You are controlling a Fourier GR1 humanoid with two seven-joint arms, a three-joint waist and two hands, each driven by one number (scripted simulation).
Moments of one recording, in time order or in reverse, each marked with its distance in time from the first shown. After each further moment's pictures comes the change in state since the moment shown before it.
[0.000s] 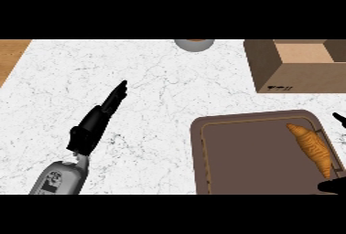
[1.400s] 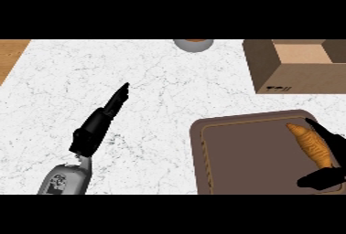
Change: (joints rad) left arm 0.029 -0.106 0.091 -0.011 -0.111 -0.105 0.004; right arm -0.101 0.213 -0.023 0.200 0.318 0.124 -0.097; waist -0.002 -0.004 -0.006
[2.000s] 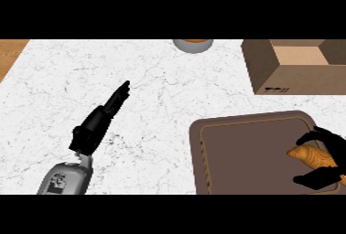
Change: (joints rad) left arm -0.012 -0.016 0.017 -0.013 -0.008 -0.020 0.023; right arm -0.010 0.012 0.000 0.048 0.097 -0.037 -0.076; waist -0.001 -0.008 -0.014
